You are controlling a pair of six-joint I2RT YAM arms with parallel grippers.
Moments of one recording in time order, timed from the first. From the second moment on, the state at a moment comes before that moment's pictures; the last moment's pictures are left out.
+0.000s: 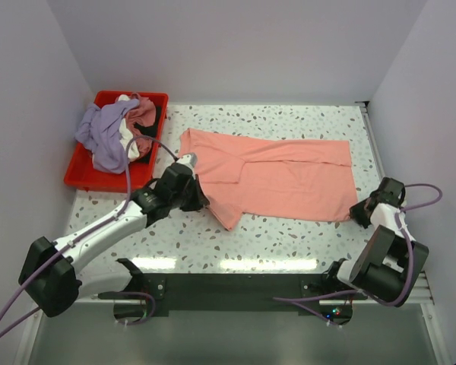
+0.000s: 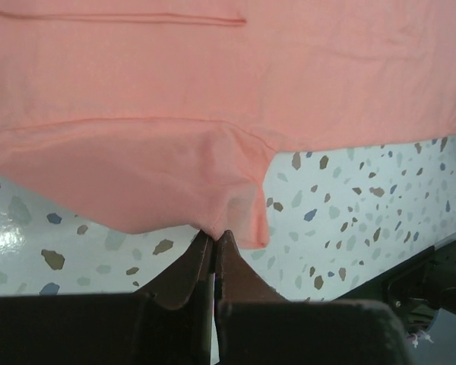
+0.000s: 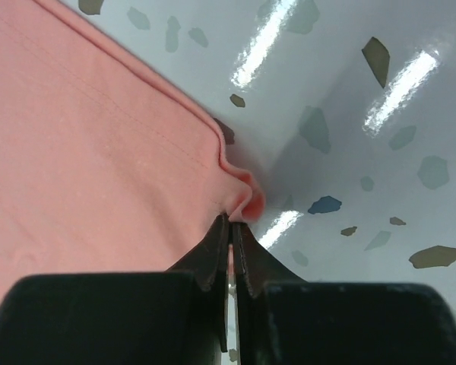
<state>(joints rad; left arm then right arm) -0.67 1.16 0.77 -0.38 0.00 -0.72 -0.53 1.26 0.57 -0.37 -0.02 0.60</state>
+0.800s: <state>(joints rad) -0.51 1.38 1.01 -0.31 0.06 -0.68 -0.41 1.44 0.89 -0.44 -0.07 0.57</state>
